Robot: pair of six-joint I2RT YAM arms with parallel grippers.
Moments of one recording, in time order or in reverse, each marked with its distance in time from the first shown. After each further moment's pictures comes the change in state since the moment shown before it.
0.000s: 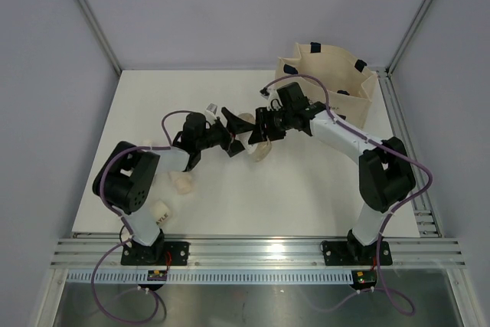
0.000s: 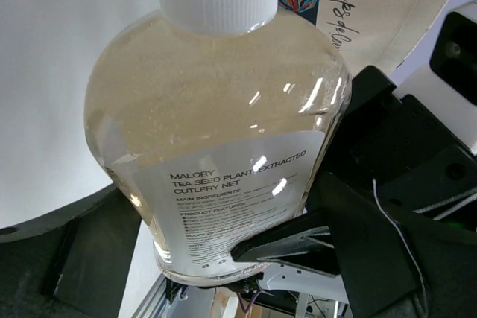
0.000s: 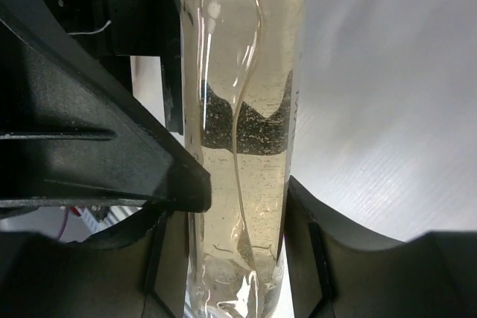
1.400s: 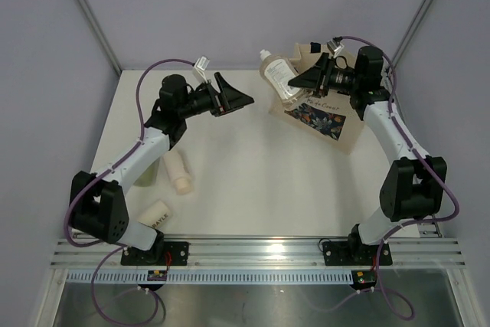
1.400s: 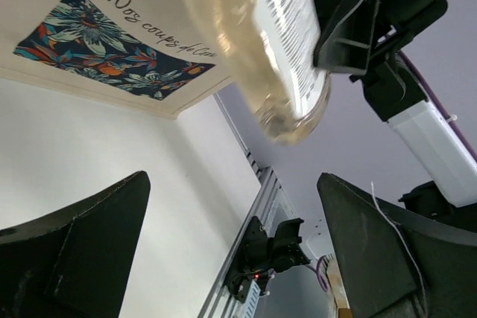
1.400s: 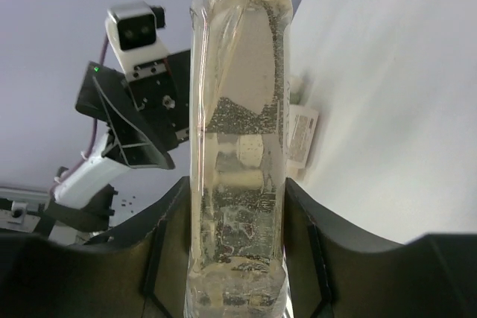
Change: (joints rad) left arm 0.055 -0.275 0.356 -0.426 0.120 0.480; right arm -0.452 -0.156 0.023 0.448 -0.621 0.513
